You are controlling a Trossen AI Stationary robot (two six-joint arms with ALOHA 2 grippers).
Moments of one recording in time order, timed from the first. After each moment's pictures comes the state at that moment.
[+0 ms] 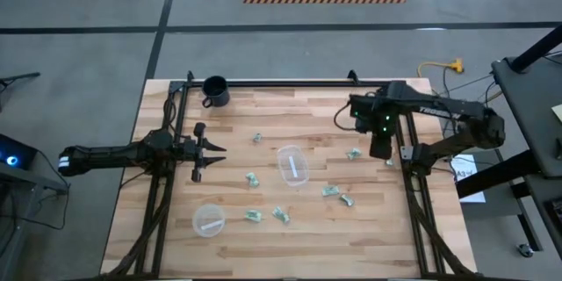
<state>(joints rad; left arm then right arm) 0.10 0.17 0.01 0.05 0.10 0.11 -0.33 1.33 1.16 -1.57 -0.08 -0.03</state>
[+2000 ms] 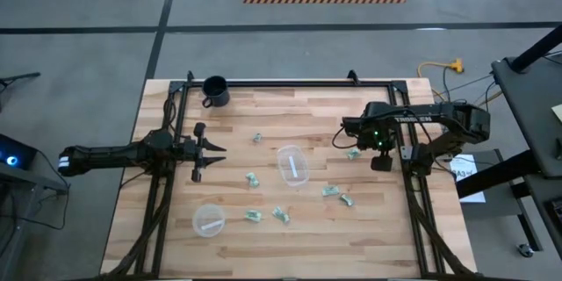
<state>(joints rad) 0.10 0.17 0.01 0.05 0.10 0.11 -0.33 1.47 0.85 -1.43 -0.10 -0.02</state>
